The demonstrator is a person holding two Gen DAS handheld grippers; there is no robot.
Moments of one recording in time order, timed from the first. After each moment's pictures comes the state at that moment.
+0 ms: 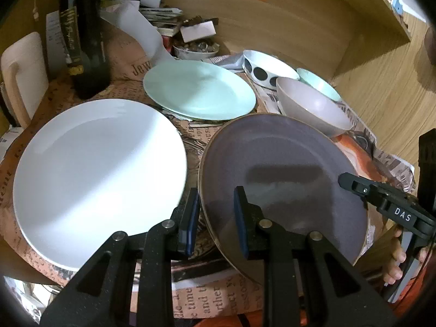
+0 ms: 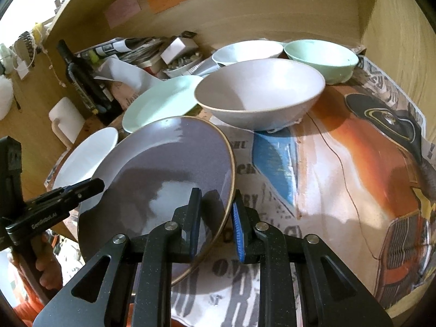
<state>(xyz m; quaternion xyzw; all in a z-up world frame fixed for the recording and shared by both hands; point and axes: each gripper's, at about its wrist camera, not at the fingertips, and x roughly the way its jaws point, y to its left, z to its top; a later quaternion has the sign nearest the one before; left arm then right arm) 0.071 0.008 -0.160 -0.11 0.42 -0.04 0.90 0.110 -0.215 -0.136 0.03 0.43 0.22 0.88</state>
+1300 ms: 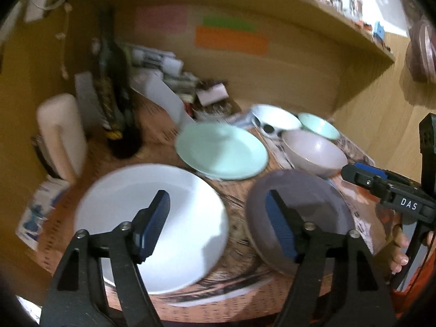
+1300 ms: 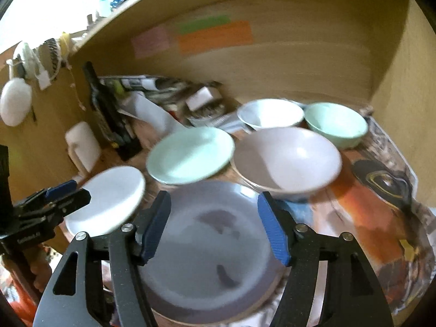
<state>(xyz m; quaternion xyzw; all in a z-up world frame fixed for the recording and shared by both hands) 0.035 0.051 -0.099 -0.06 0.29 -0.01 0.95 0.103 -0.172 -0.083 0.01 0.32 0.23 0.92</state>
